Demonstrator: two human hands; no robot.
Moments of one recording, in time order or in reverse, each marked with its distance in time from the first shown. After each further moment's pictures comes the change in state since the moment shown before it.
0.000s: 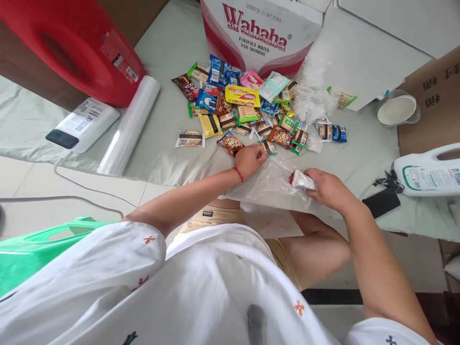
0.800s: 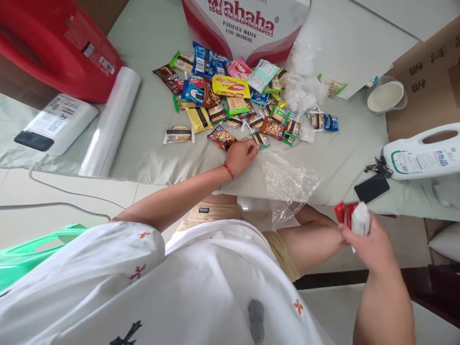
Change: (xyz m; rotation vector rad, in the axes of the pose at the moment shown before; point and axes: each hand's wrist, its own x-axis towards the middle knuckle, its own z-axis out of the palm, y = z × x) left_hand -0.007 -0.007 -0.004 -0.075 -0.017 0.108; right_hand -0.184 -0.033 0.035 0.641 0.347 0.822
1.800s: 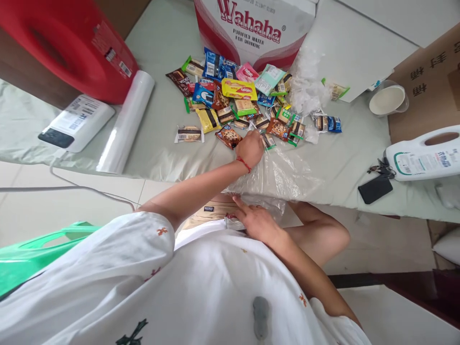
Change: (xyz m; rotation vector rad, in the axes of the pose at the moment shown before) left_hand 0.016 0.023 0.002 0.209 0.066 -0.209; right_hand -0.022 -0.142 0.213 -0.621 -0.603 -1.001
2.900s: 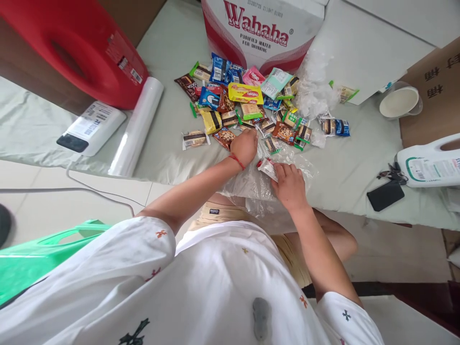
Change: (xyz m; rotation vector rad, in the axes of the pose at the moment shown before) left_hand 0.016 -0.027 -0.026 0.186 -0.060 0.063; right_hand 0.017 0.089 -0.064 -0.141 0.430 0.417
